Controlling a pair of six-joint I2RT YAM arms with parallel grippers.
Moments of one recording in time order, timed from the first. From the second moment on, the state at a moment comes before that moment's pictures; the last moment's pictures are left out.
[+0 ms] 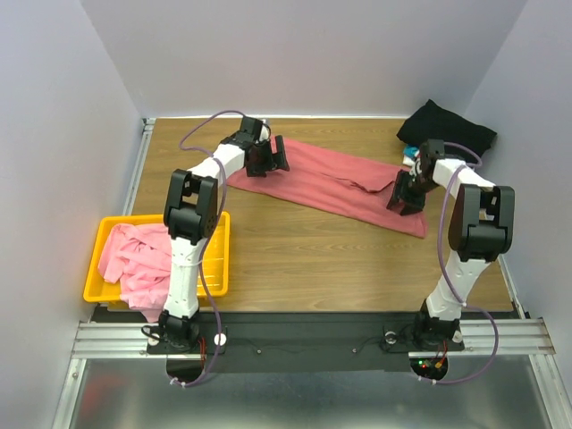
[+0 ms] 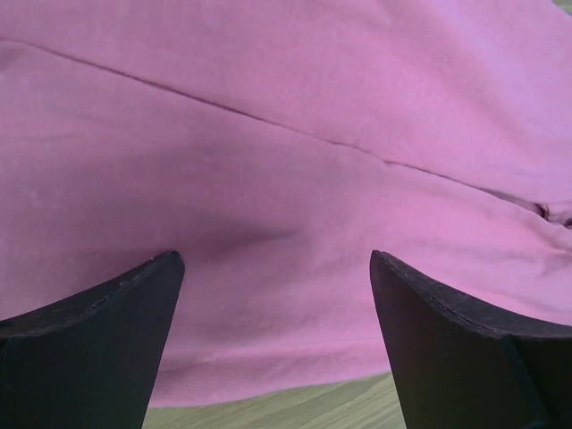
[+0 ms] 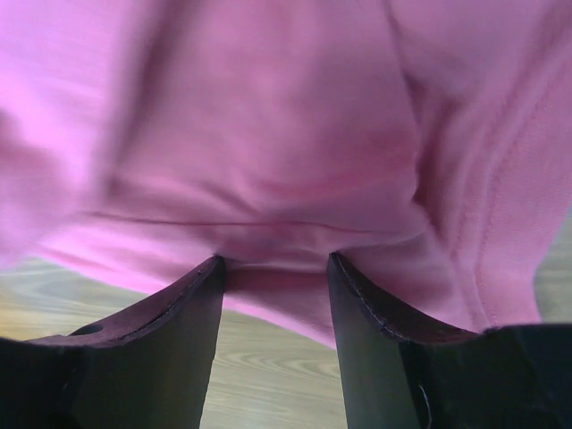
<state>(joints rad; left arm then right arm) -0.33 2.29 1.84 -0.43 0.24 -0.45 -0.09 1.92 1.39 -0.75 -0.27 0.26</state>
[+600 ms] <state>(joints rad) -0.32 2.15 1.60 -0.32 0.12 -0.49 -0.09 1.79 1.13 -0.73 -0.28 0.29</state>
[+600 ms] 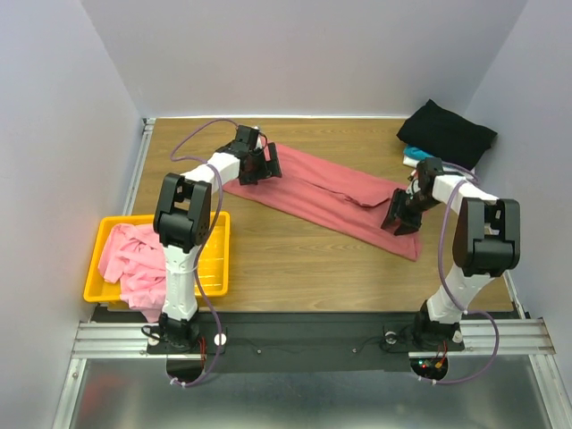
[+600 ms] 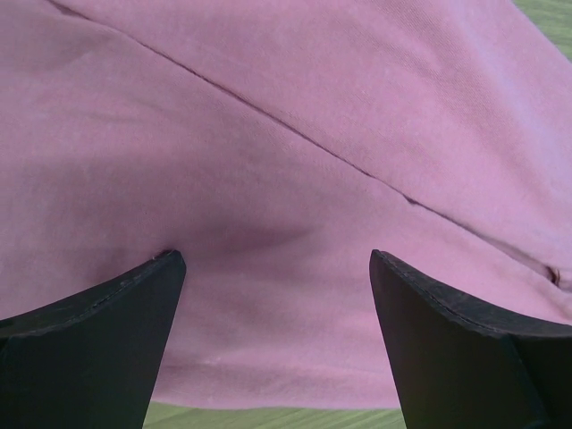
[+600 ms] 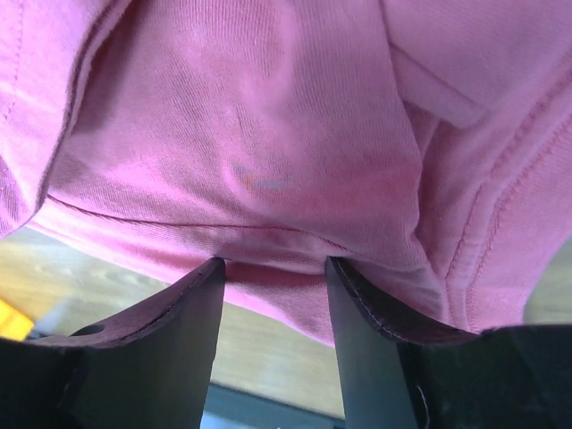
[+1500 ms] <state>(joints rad) -0.46 2.06 1.62 -0.34 0.13 -0.32 0.16 1.94 1.62 -0.91 -0.36 0.21</state>
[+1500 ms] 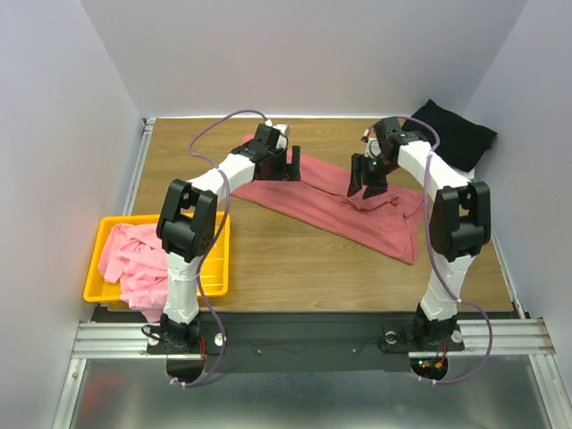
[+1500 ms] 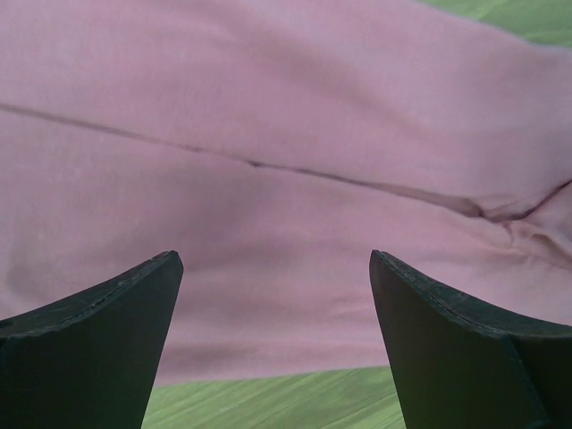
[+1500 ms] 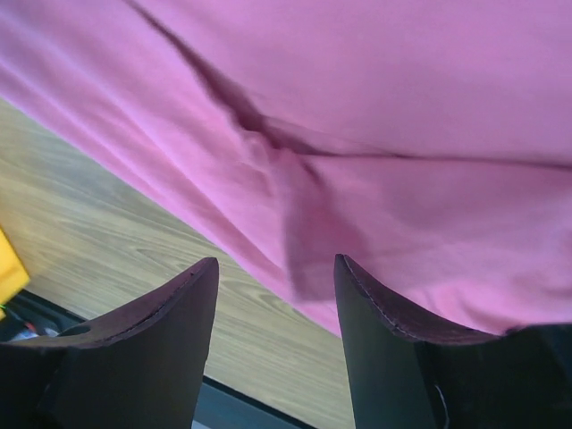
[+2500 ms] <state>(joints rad) -0.44 2.08 1.56 -0.37 0.14 -0.38 0.34 1.98 1.59 -0.91 0.01 0.09</state>
